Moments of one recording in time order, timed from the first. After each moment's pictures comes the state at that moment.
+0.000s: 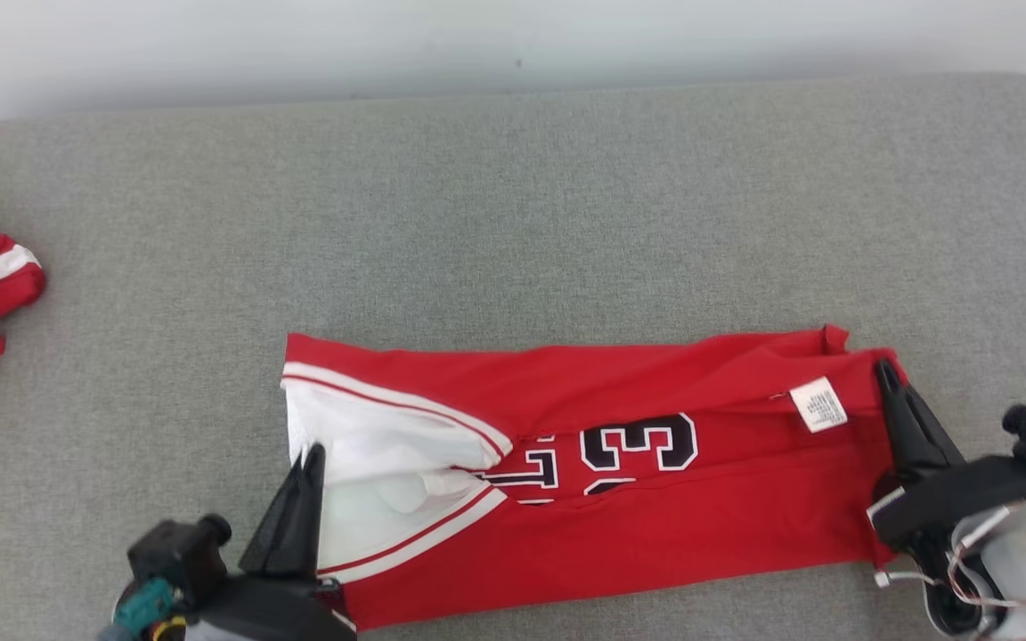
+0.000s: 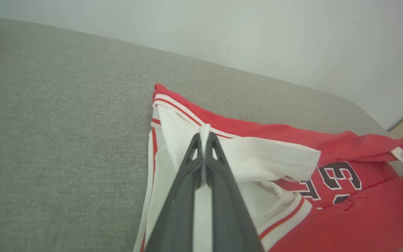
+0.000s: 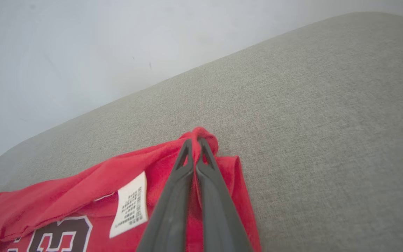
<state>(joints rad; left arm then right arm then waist) -0.22 0.35 -0.49 0.18 -0.74 0.09 -0.26 -0.34 -0.48 0.30 0.49 0.87 0.13 -0.26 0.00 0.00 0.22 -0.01</state>
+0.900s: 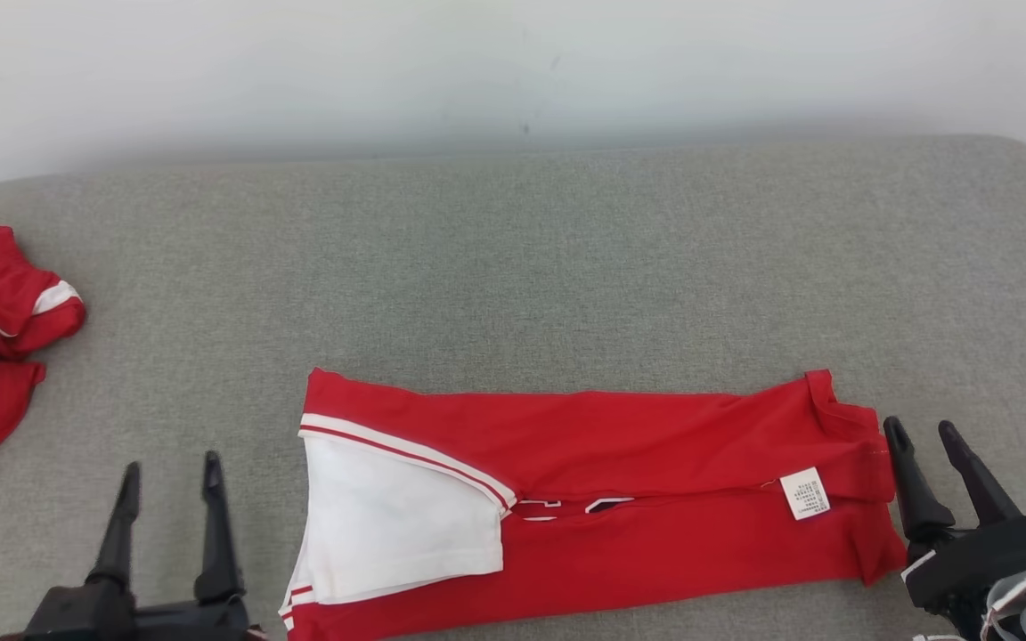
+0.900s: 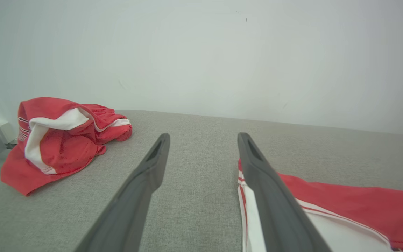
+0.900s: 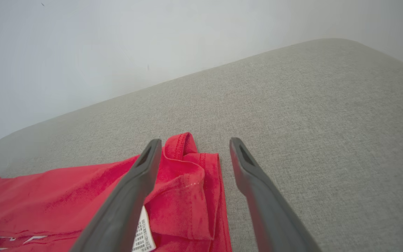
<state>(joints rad) -0.04 0.22 -0.13 0.05 -0.37 0.11 -0.26 -0.16 -0.50 0.20 0.37 0.79 0.13 -0.25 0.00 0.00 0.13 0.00</state>
